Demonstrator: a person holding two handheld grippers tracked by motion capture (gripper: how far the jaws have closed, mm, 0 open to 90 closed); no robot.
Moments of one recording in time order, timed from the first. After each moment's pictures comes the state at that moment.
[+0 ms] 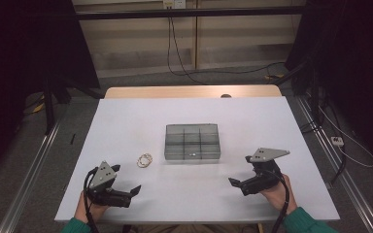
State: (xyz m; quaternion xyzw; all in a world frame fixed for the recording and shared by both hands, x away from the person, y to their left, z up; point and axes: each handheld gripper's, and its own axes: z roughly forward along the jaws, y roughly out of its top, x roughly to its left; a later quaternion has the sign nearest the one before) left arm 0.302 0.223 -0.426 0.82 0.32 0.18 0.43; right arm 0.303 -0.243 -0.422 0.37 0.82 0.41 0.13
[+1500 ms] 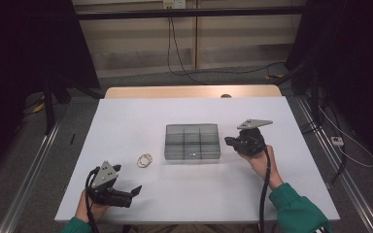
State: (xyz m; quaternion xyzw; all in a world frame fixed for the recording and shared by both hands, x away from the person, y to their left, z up) left arm 0.303 0.219 -0.428 0.83 0.32 0.18 0.43; right arm 0.390 -0.226 -0.416 0.43 0.79 0.40 0.16
